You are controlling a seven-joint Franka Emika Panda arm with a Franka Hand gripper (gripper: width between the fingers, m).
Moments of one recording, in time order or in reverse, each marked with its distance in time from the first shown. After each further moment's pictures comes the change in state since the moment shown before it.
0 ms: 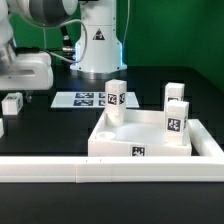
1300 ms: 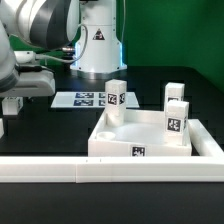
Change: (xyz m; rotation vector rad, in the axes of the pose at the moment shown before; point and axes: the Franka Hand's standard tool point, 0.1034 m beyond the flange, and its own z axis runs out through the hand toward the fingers) arm -0.011 -0.002 0.016 -0.028 -0.261 -0.013
